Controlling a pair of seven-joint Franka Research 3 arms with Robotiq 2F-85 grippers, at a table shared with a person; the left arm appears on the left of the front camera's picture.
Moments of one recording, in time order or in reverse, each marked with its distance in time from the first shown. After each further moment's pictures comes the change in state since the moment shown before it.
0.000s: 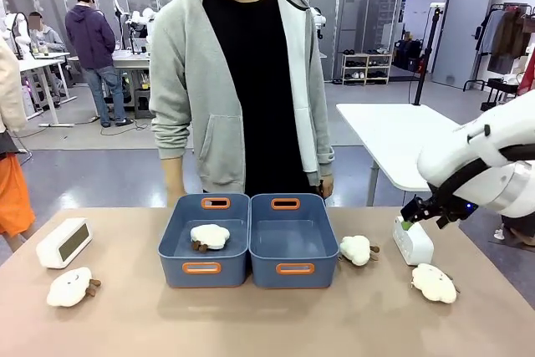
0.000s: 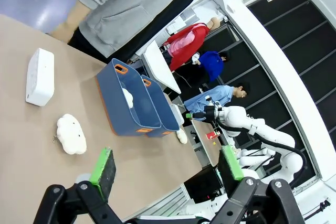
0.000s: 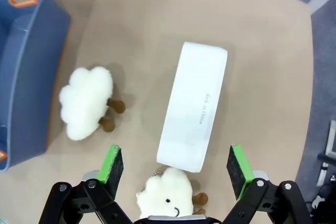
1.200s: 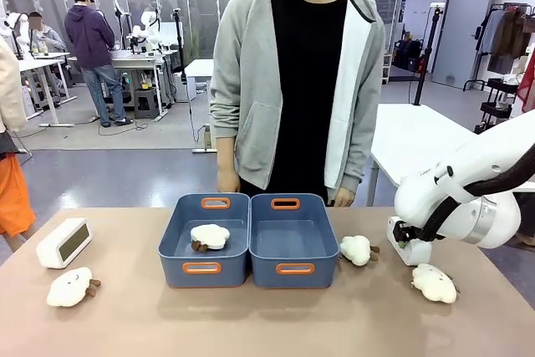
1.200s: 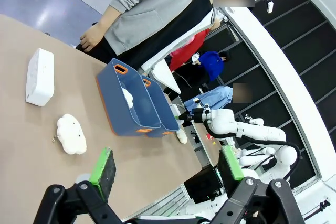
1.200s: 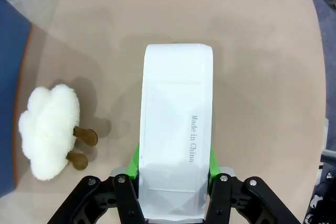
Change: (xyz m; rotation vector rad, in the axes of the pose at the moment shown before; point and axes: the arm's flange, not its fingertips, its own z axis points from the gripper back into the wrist) left arm 0.000 0.000 0.000 -0.001 0.000 0.000; right arm -0.010 0.009 -0.061 -0.089 -0.028 -0.037
